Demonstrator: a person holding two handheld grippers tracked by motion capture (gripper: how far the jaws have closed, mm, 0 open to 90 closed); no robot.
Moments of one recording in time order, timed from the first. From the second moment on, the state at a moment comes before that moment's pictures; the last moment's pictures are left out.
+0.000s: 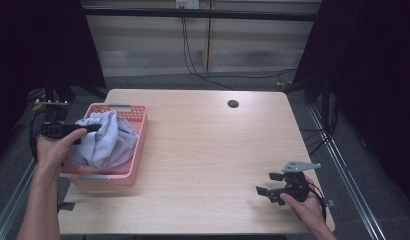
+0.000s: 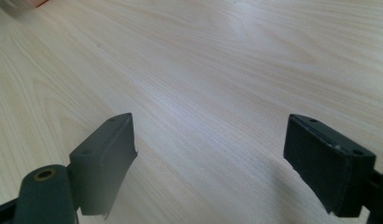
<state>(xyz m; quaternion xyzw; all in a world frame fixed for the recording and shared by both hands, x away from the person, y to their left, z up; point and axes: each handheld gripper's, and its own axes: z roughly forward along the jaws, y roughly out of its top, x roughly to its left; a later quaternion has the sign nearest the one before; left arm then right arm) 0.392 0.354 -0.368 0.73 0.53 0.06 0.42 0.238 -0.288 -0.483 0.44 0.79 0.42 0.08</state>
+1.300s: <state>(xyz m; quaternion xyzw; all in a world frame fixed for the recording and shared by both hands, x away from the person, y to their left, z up) 0.370 0.347 -0.295 0.72 0.48 0.12 0.49 0.238 -0.288 -0.483 0.44 0.79 0.42 0.08</state>
